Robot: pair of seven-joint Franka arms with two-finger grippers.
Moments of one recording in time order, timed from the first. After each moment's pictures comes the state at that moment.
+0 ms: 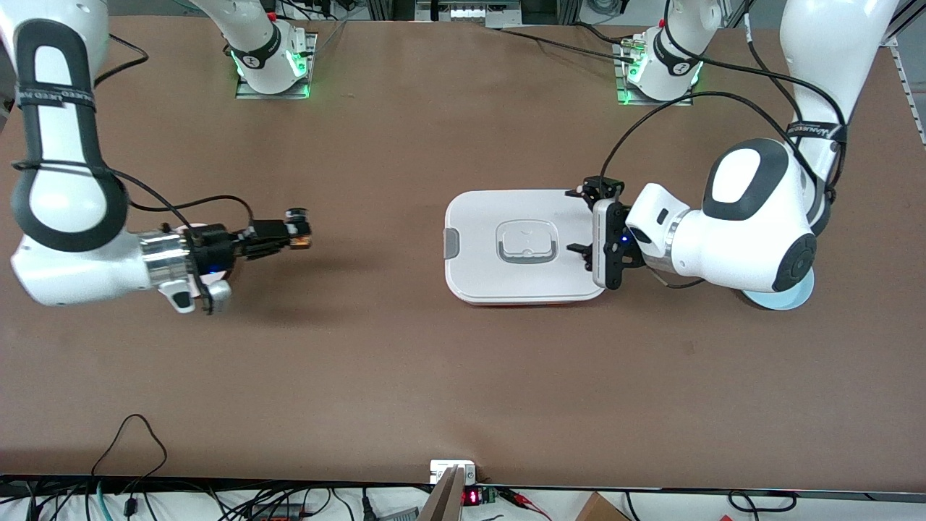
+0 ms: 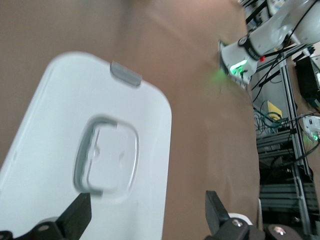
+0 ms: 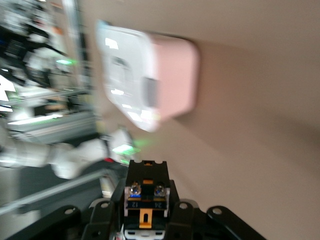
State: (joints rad) left arm 0.16 0.56 -0.55 -1.39 -0.41 1.56 0.92; right arm 0.03 0.51 -0.03 -1.48 0.81 1.44 -0.40
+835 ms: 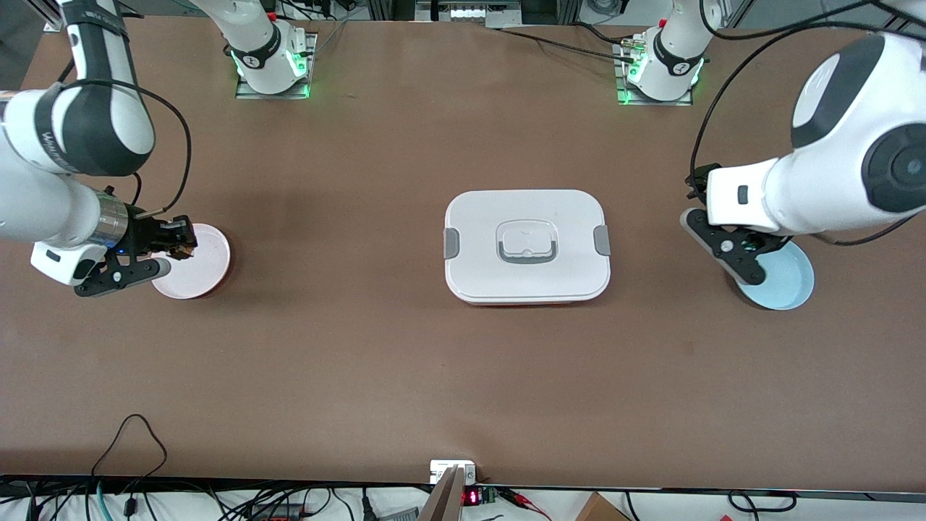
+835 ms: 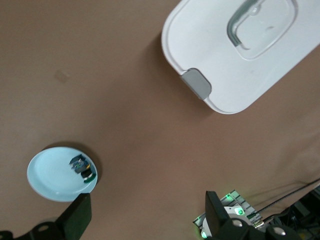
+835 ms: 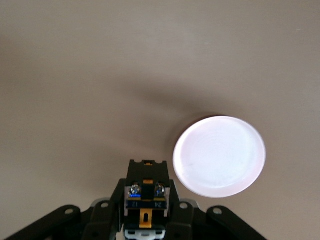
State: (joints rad) left arm 0.17 0.44 -0.54 -1.16 0.20 1.25 0.38; right arm 0.09 0.25 -0.08 -1.76 0.01 1.88 -0.27
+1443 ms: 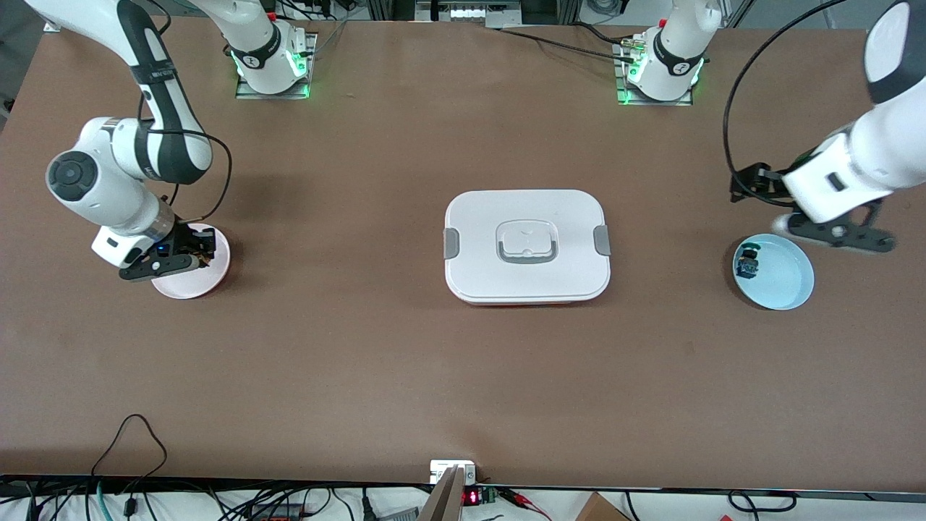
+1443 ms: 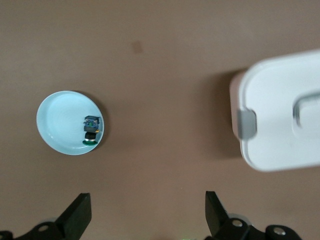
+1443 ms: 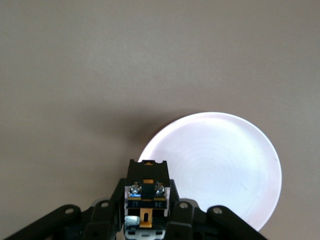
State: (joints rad) left arm -0.04 0.14 -0.04 -1.52 0.00 1.53 -0.02; right arm 0.11 0.27 -0.16 -2.20 -0.04 2.48 -0.27
